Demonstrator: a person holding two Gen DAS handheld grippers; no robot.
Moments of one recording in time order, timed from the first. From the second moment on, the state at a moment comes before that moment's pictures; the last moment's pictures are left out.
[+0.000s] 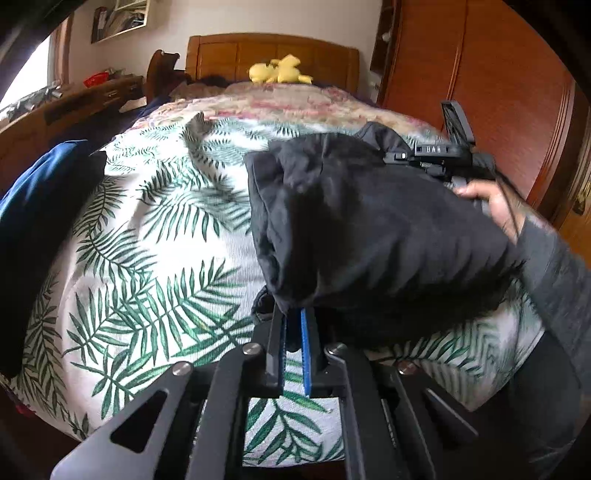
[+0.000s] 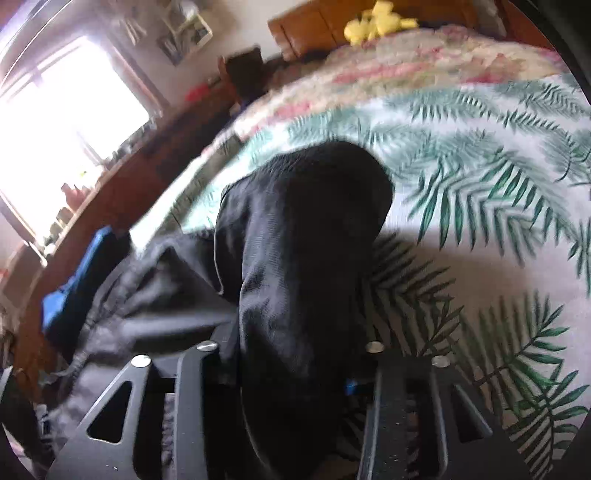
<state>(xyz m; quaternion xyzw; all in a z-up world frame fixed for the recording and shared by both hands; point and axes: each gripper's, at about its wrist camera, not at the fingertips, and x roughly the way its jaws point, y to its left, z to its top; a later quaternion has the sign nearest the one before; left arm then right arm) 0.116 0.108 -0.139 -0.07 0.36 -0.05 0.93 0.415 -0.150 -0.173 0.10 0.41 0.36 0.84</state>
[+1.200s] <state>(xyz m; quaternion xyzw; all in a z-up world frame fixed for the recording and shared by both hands) 0.016 0.436 -0.016 -0.06 0.20 0.20 0.96 0.304 0.256 0.026 -0.01 0.25 0.50 0.83</state>
